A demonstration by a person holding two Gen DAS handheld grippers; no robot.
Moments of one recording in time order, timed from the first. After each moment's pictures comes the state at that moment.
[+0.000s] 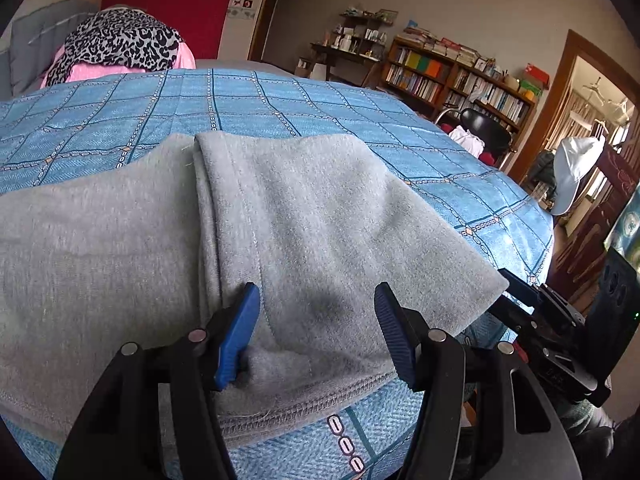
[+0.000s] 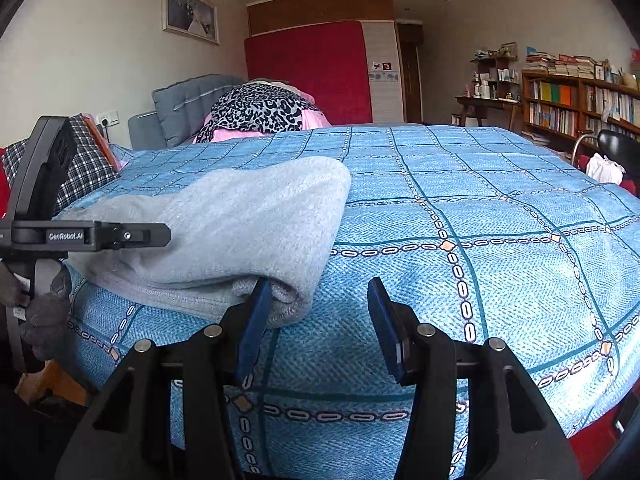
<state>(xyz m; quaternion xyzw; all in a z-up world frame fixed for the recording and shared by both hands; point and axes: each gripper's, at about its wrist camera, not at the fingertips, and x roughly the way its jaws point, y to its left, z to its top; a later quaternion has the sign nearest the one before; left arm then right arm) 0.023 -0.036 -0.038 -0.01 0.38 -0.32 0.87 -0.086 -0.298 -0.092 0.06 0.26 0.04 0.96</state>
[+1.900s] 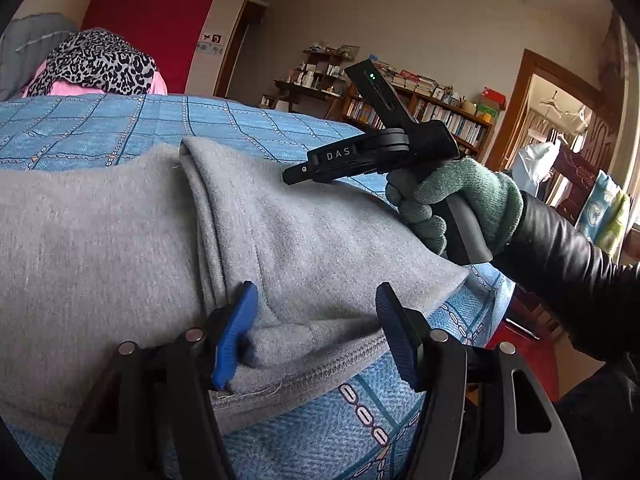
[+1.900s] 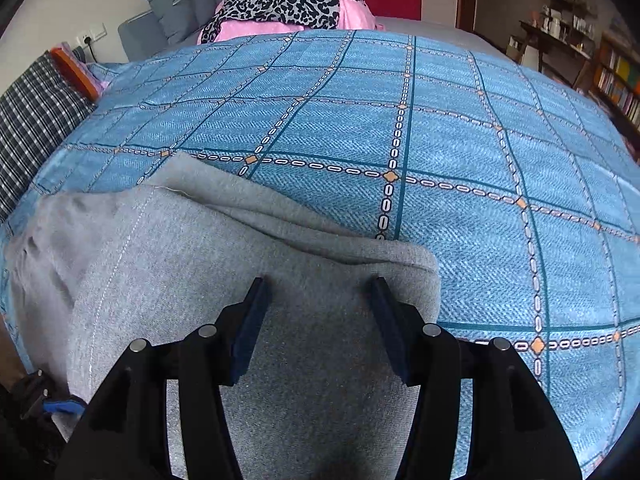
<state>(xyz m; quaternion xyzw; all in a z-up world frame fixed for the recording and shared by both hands) 0.000 0.003 -0.068 -0.05 0.31 -0.39 0.87 0.178 -0.250 -0.069 -0.01 0.47 0.11 0.88</state>
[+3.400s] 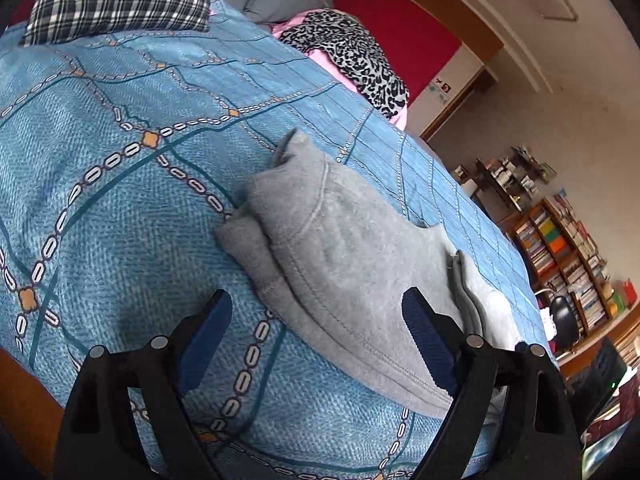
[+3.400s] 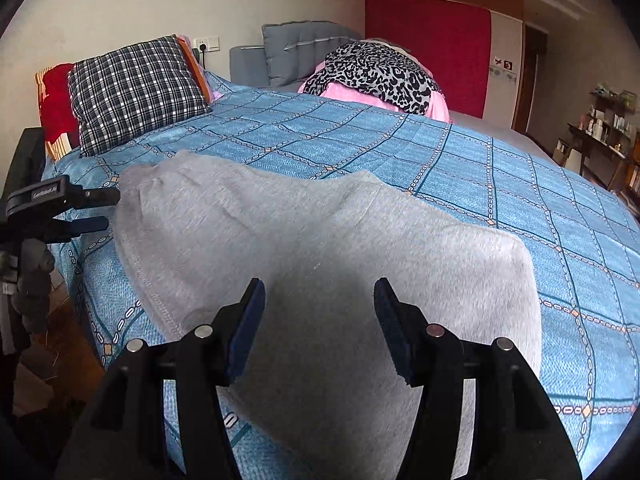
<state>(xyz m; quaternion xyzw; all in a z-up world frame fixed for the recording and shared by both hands) -0.011 0.220 -0.041 -0.29 0.36 -0.03 0.89 0.018 -0.166 -0.049 -0.06 0.31 0.23 0.92</state>
